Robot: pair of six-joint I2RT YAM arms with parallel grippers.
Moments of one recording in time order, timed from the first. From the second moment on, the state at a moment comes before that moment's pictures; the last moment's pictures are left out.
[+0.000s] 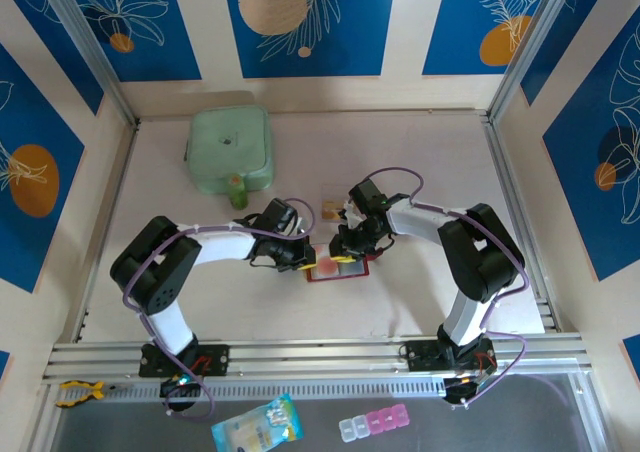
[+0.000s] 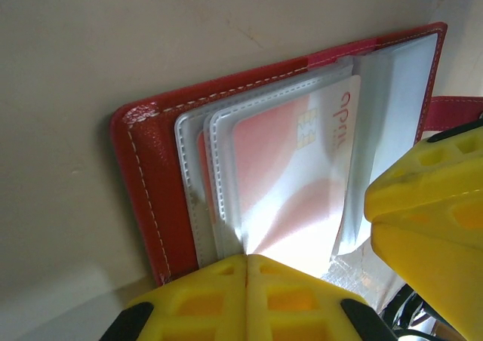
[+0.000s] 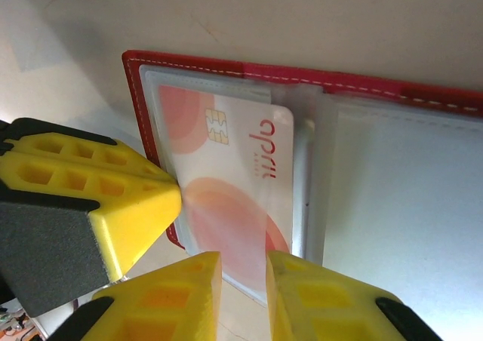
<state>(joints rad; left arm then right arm) -0.67 1.73 0.83 -0.15 0.53 -0.84 0.54 1.74 0.97 -0.54 -0.60 0.54</state>
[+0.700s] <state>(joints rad) -0.67 1.73 0.83 -0.16 0.53 -0.83 0.56 1.80 0.98 -0.49 -0.65 0.51</state>
